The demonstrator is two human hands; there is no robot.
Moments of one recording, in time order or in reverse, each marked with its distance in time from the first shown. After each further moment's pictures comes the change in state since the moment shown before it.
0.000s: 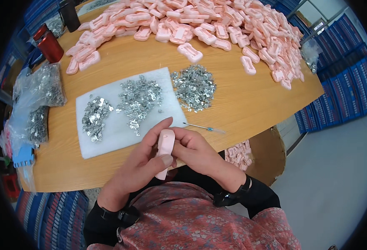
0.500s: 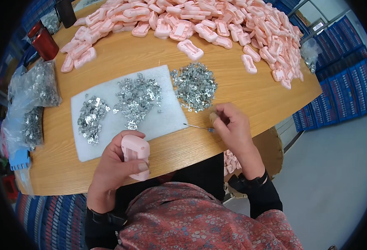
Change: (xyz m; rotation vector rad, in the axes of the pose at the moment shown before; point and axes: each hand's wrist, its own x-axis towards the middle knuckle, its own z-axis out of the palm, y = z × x) left_hand -0.019 -0.011 -0.049 -0.209 0.182 -0.032; right_hand -0.016 -0.014 -0.082 -0.993 0.680 -0.347
